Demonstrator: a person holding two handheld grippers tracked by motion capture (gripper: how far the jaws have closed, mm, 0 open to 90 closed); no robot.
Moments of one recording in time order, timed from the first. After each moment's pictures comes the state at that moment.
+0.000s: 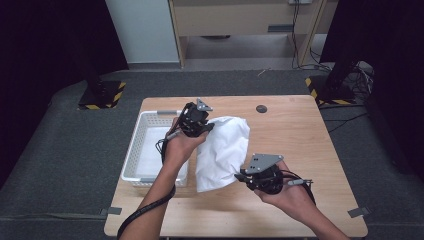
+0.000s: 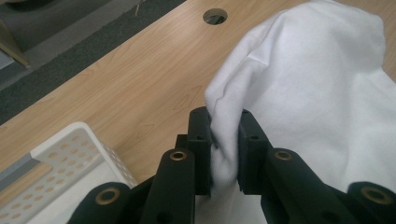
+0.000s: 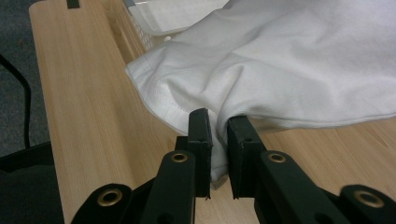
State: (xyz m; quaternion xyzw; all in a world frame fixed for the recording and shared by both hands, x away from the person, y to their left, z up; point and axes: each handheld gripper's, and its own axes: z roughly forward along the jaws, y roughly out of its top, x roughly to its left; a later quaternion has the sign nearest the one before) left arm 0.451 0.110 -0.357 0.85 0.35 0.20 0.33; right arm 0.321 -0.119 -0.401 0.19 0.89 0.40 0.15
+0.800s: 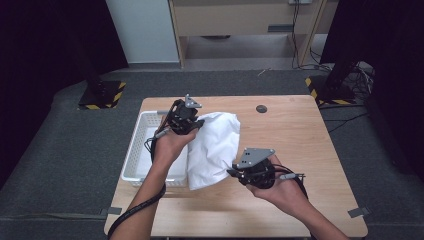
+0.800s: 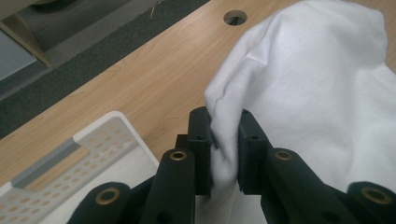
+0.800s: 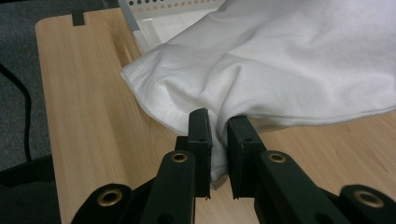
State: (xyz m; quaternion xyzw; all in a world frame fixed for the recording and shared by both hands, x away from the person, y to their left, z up) left arm 0.449 0.137 -0.343 0.85 0.36 0.22 0.33; right arm 0.329 -0.099 -0.386 0.18 0.88 0.41 0.15
